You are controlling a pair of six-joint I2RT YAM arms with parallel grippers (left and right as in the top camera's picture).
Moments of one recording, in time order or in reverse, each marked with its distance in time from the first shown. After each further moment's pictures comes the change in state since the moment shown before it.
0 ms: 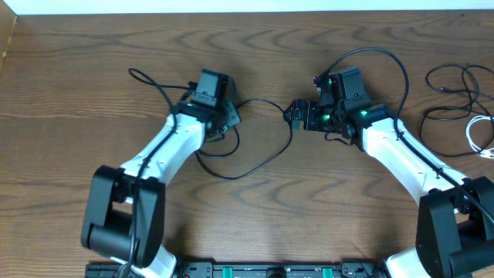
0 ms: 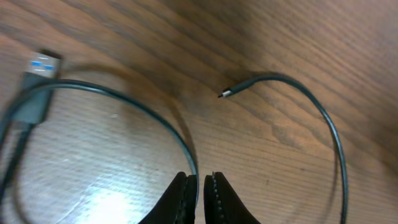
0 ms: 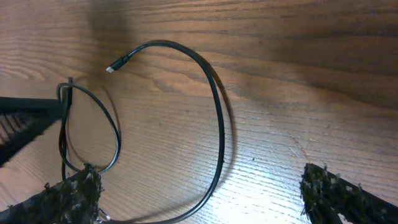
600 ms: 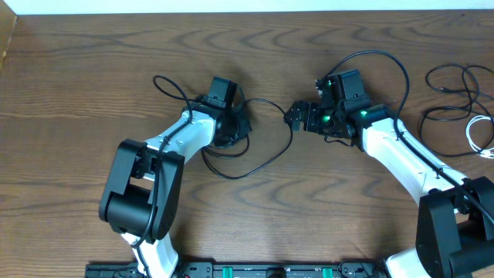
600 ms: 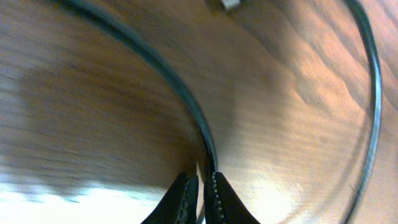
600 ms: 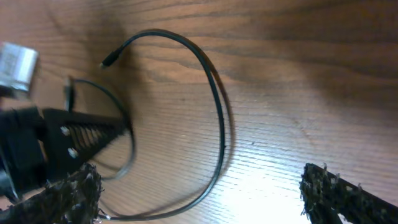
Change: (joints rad) left arm -0.023 0.160 0.000 0.031 0.239 -0.056; right arm 0.001 0.000 0.000 -0.041 -0.007 0.076
